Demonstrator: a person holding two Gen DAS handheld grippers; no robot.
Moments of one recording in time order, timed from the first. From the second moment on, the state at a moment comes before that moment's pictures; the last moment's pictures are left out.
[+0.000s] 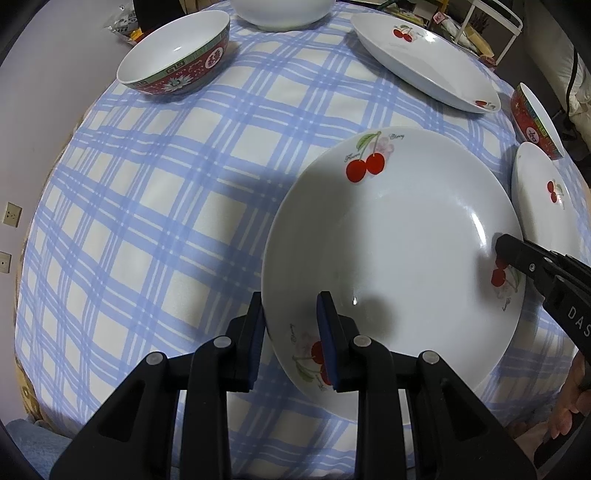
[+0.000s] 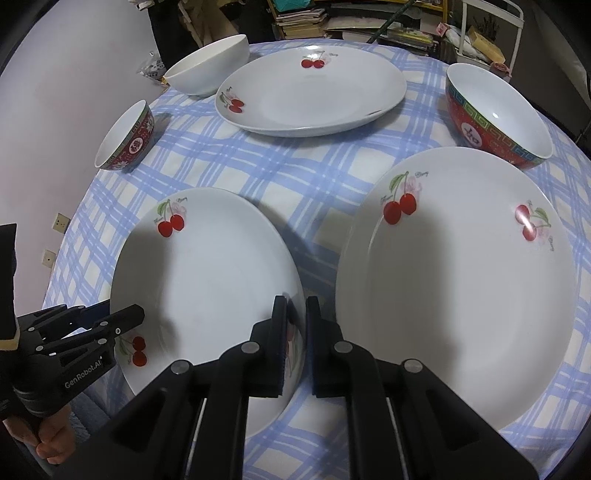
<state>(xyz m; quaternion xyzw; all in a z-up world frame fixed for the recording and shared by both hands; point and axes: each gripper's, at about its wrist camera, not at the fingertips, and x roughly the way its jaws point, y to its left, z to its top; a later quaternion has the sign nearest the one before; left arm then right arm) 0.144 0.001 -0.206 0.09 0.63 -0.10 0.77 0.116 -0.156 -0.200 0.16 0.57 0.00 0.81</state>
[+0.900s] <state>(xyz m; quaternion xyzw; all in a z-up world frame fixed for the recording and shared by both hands) 0.140 -0.005 -0.145 0.16 0.54 -0.04 0.82 0.114 -0.202 -0.141 0.17 0.52 -0.02 0.84</state>
